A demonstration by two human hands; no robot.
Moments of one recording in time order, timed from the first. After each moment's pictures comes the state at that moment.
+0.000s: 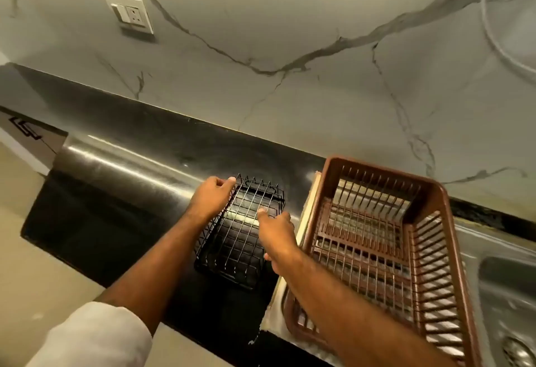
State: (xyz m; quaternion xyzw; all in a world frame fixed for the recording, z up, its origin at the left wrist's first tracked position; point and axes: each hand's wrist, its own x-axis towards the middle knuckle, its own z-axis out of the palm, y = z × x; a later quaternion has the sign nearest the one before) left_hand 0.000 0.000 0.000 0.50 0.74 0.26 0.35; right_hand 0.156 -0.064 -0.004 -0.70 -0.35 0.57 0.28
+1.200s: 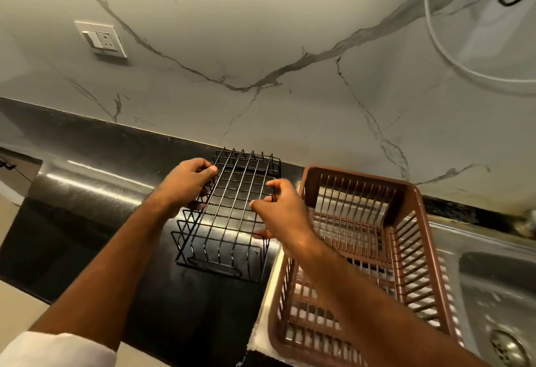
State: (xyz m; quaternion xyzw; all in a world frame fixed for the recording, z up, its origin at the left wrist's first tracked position) left_hand 0.009 0.016 0.095 0.55 0.66 0.30 0.41; right_hand 0.219 -0.053 0.090 -0.58 -0.46 0.54 0.40
